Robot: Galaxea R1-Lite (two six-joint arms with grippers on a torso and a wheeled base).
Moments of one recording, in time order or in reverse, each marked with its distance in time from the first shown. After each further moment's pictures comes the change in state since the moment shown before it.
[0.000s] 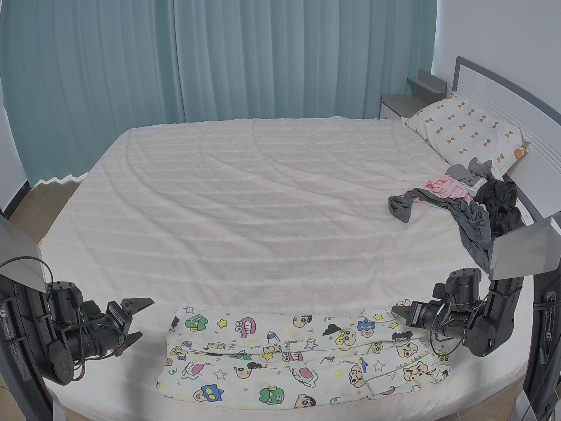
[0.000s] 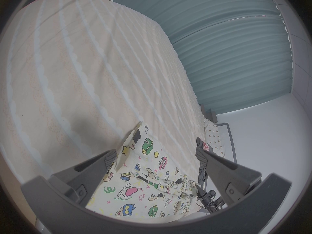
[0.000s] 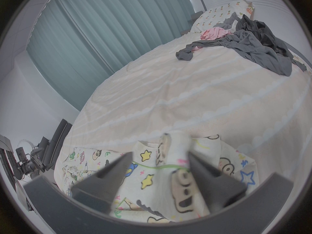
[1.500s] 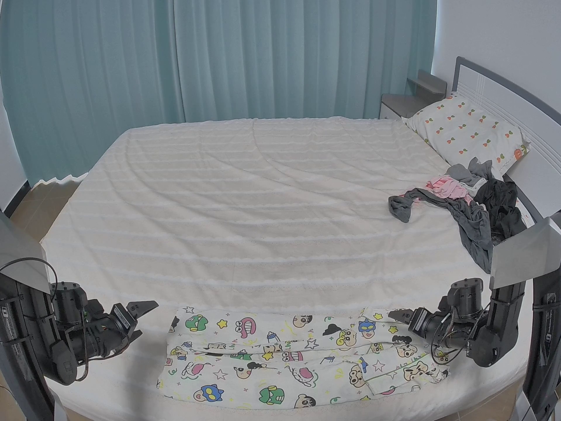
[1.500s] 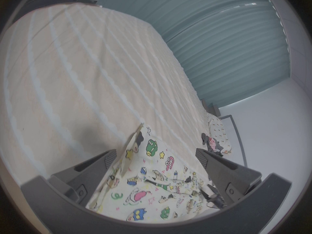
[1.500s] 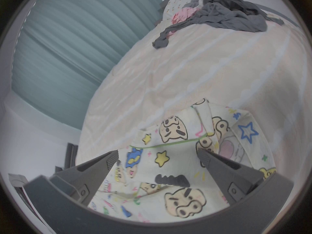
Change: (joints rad) left arm -0.051 0.026 -0.030 0.000 0.071 0.132; right arm 0.041 -0.033 0.153 -0.110 -0.002 0.345
